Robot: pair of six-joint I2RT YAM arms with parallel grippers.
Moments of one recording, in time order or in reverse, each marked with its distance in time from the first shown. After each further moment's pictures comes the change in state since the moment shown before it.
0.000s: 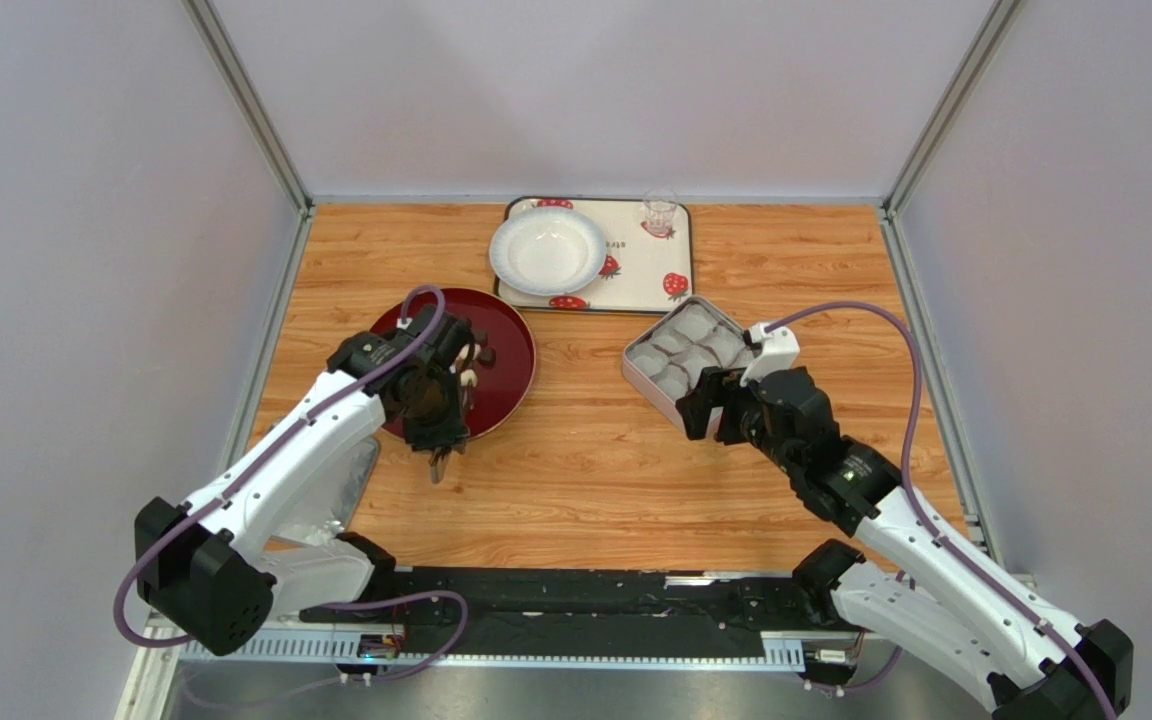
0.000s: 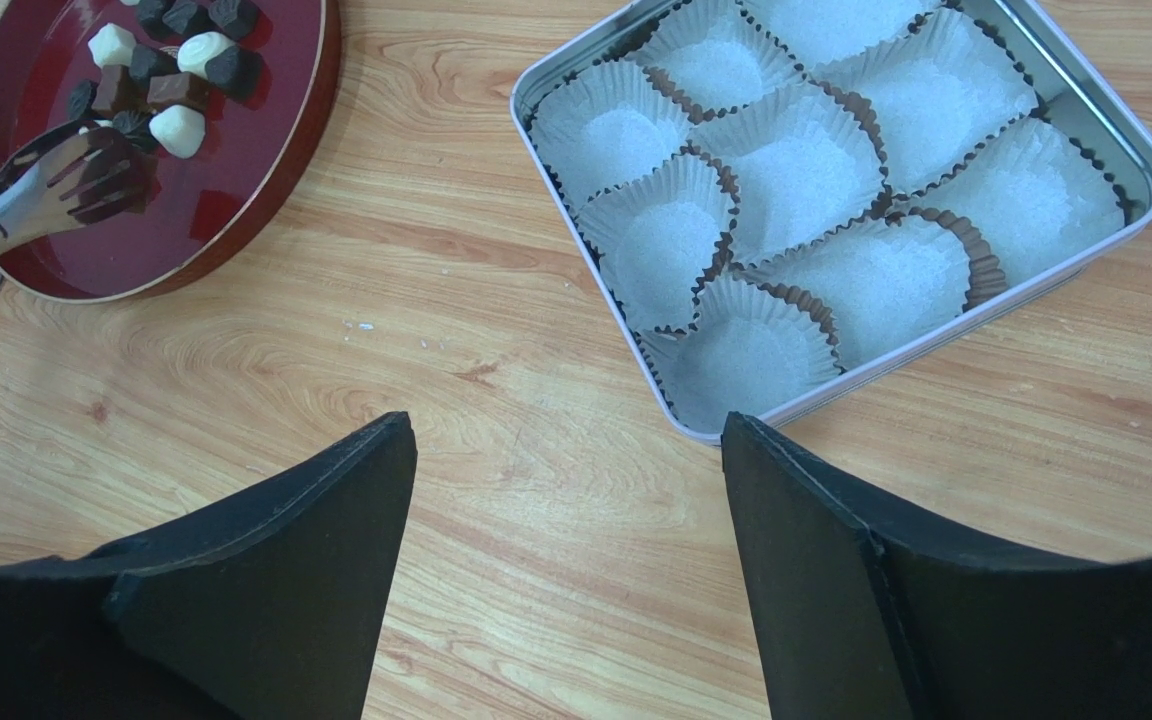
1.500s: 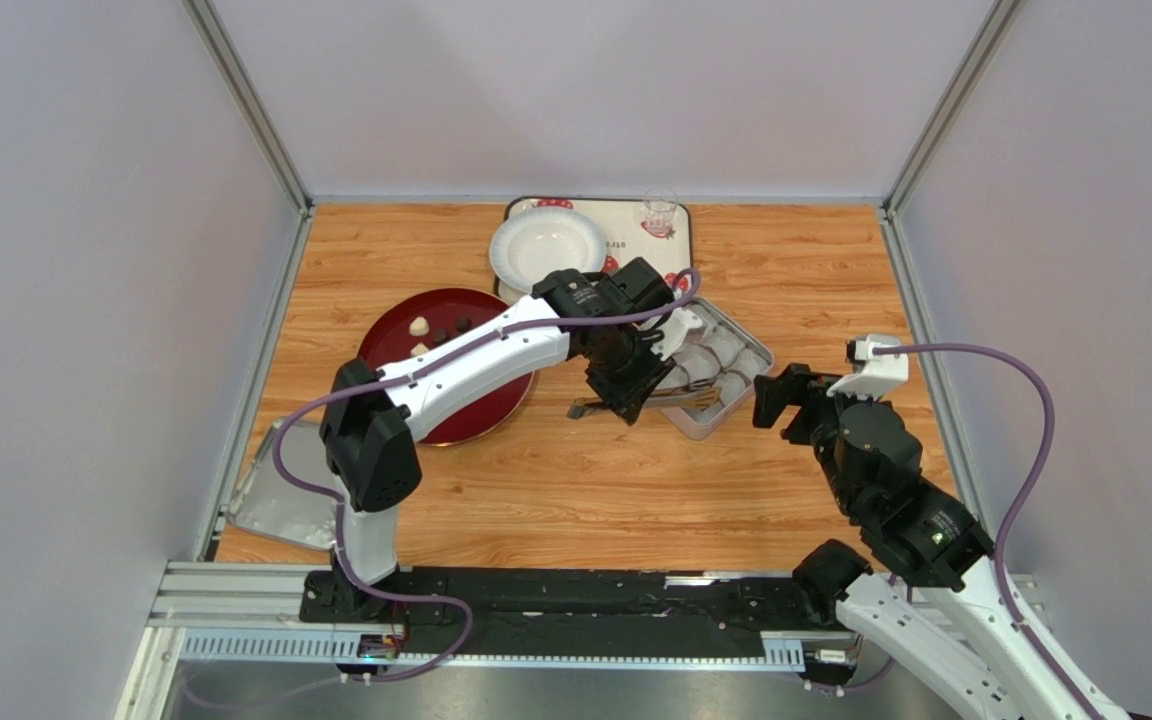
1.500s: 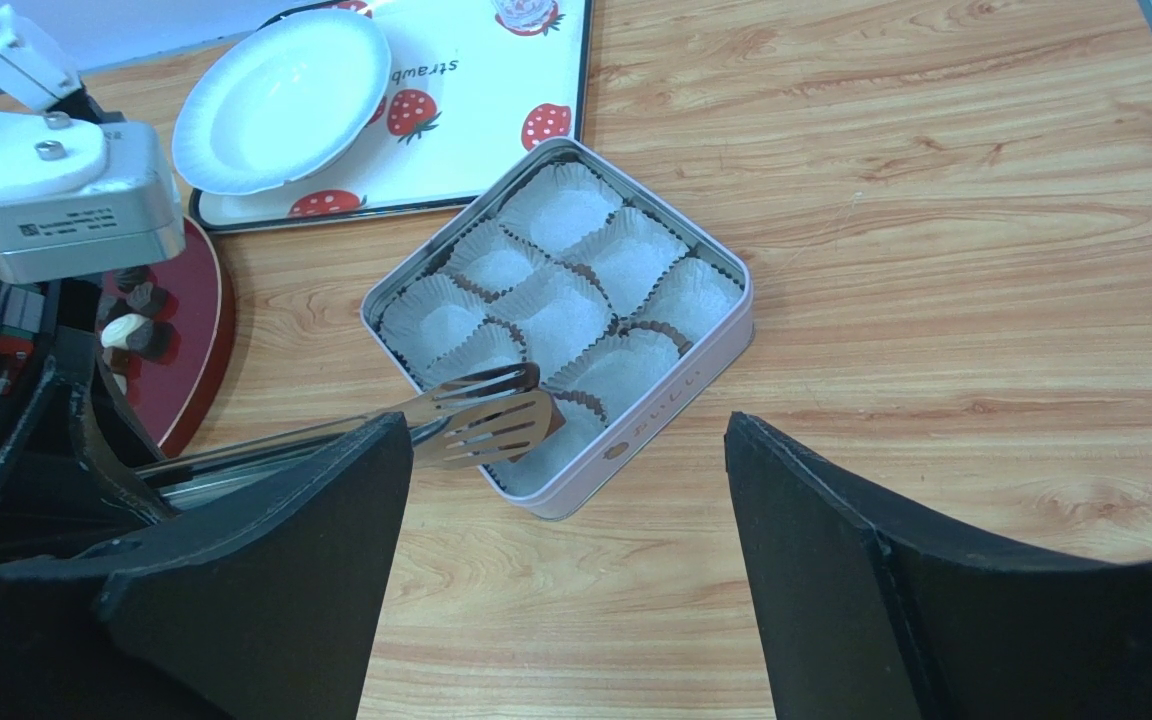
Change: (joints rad) left arm -0.416 0.702 0.764 0.075 0.305 0.634; right arm 0.000 -0.307 0.110 -0.232 0.359 -0.018
